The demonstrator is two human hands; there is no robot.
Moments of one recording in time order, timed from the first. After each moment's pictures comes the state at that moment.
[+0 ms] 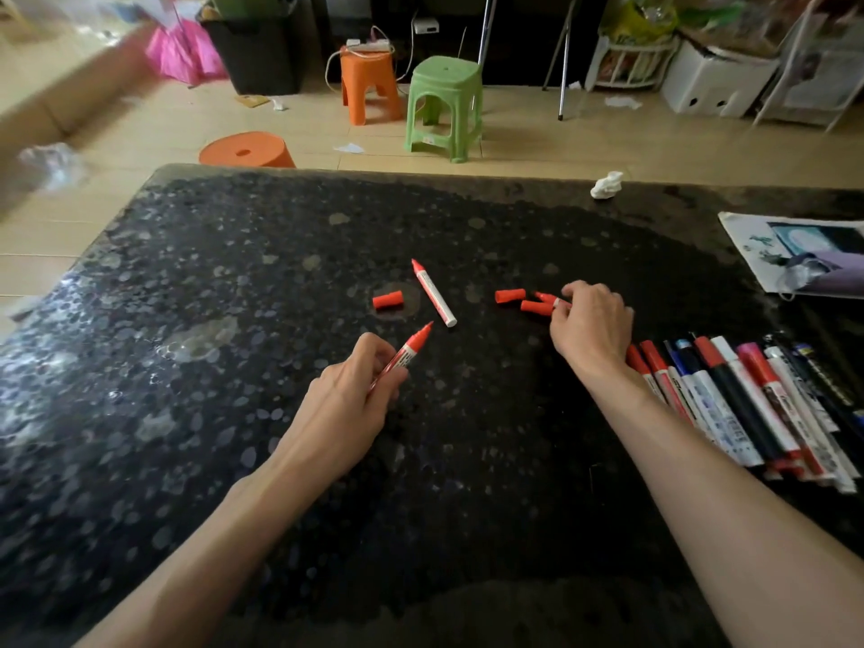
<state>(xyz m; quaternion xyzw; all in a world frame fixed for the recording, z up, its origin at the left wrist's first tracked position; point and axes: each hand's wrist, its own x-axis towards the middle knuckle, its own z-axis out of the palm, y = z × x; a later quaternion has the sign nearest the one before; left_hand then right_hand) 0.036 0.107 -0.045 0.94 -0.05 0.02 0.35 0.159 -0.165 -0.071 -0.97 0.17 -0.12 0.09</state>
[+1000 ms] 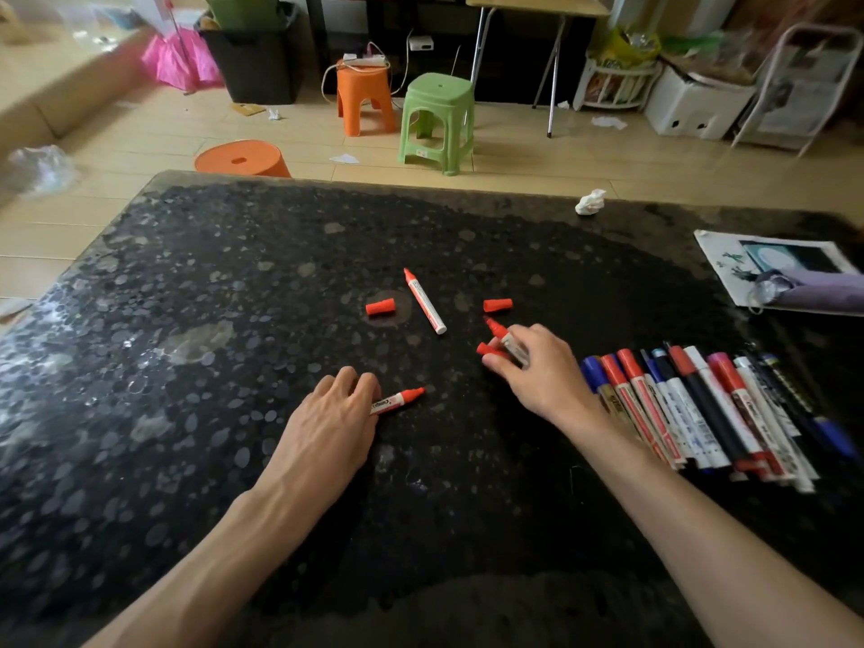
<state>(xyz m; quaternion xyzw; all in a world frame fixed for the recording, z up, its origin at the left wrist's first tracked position) 0.023 0.118 -0.077 0.98 -0.12 0.07 0.14 0.101 -0.148 -0.058 -0.96 -0.01 0.02 0.28</state>
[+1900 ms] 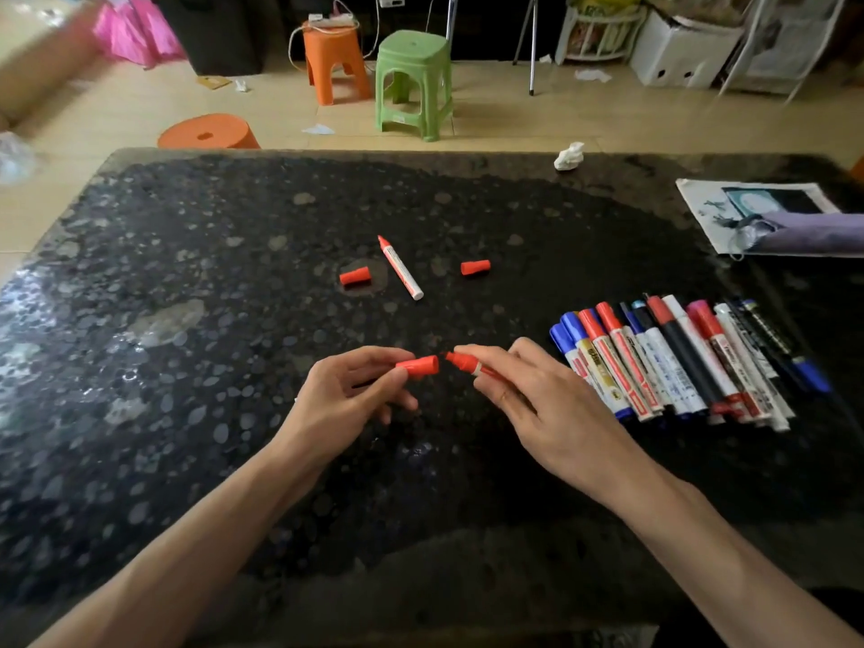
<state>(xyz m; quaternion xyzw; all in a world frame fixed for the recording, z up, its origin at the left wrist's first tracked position) 0.007 0.076 -0.045 0.73 0.02 -0.10 0.68 -0.003 -0.165 -0.027 -0.94 -0.17 0.02 0.28</state>
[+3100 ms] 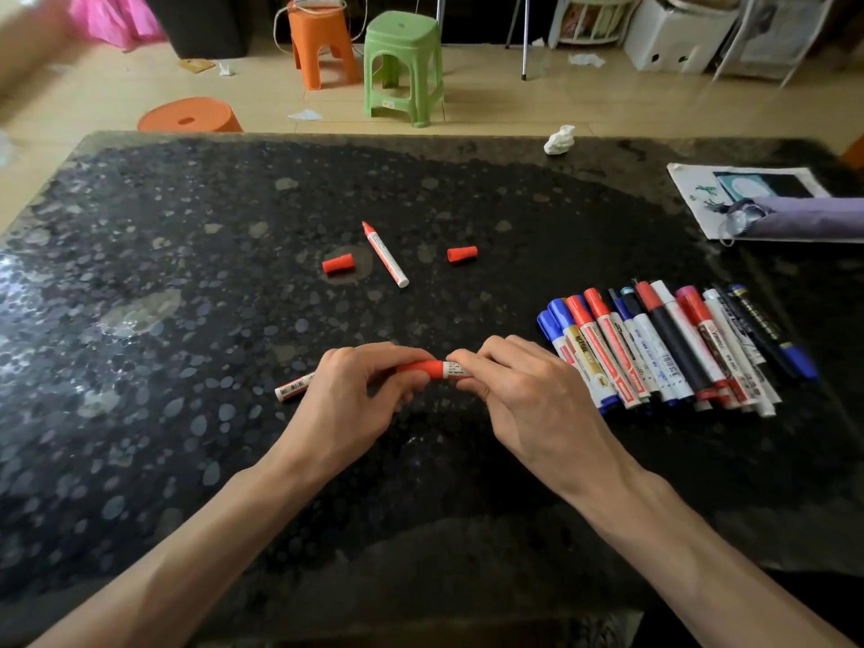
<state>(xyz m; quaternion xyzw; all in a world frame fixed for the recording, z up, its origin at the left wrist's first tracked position) 0.006 0.057 -0.042 0.86 -0.17 0.02 0.49 -0.009 -0.160 -0.030 -0.95 -0.24 -0.10 0.18</state>
